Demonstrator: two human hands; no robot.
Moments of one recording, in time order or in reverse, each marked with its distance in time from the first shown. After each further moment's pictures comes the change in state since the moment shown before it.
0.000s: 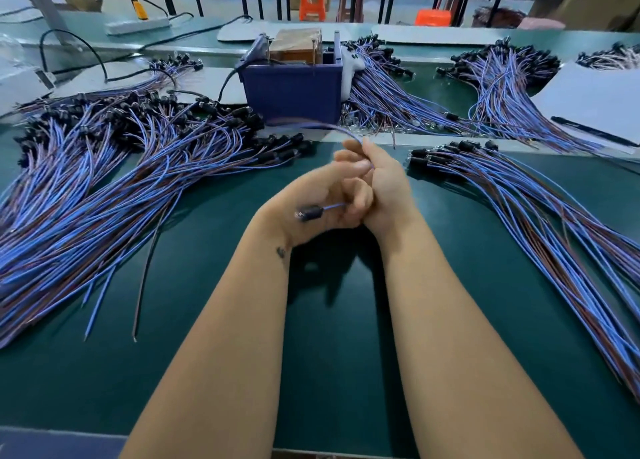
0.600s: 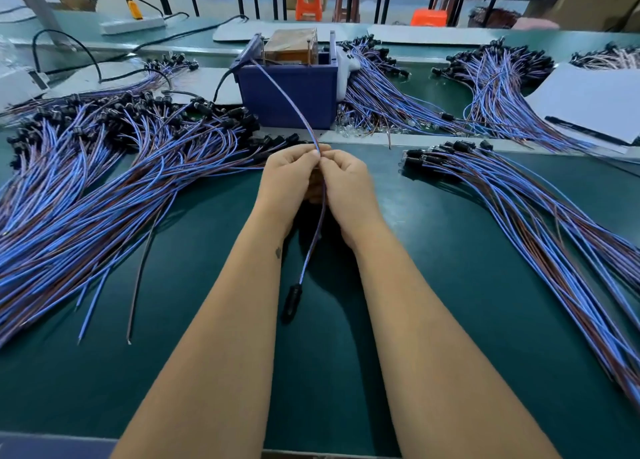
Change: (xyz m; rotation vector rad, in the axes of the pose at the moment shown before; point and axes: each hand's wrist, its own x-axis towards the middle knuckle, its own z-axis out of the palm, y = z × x) left_hand 0.010 -0.009 -0.019 0.063 0.679 0.277; right_hand -0.009 0.026 0.016 -0.615 -0.022 -0.247
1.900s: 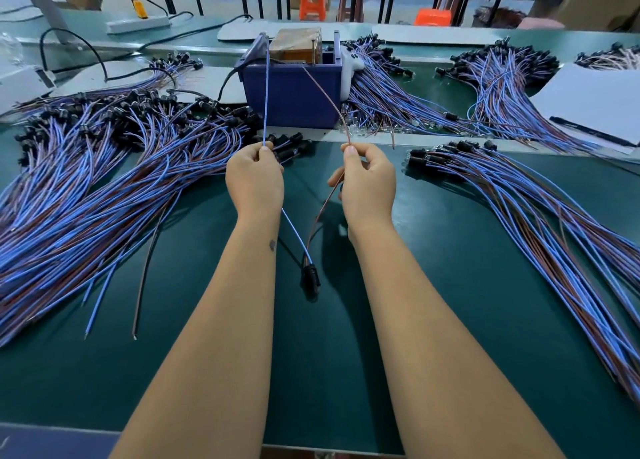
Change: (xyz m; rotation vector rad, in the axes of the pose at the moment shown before) left_hand 0.013 -0.004 -0.027 0.251 0.510 0.062; right_hand -0.001 -0.001 -0.007 -0.154 0.329 -0.086
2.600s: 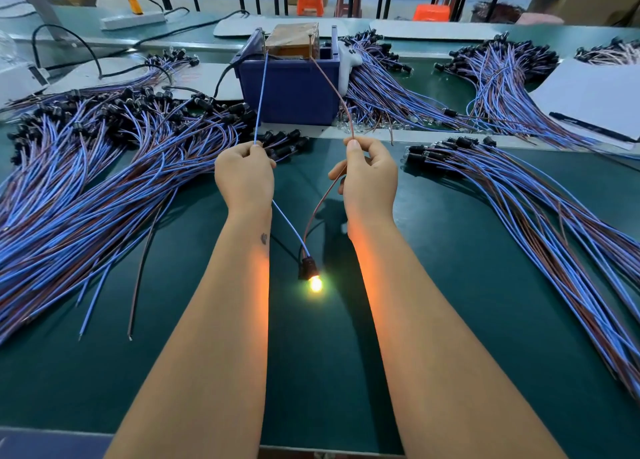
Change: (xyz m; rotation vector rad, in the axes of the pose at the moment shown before) left_hand 0.008 -0.001 -0.005 -0.005 0.049 -0.049; right_hand -0.001 -0.003 -0.002 0.096 0.015 0.038
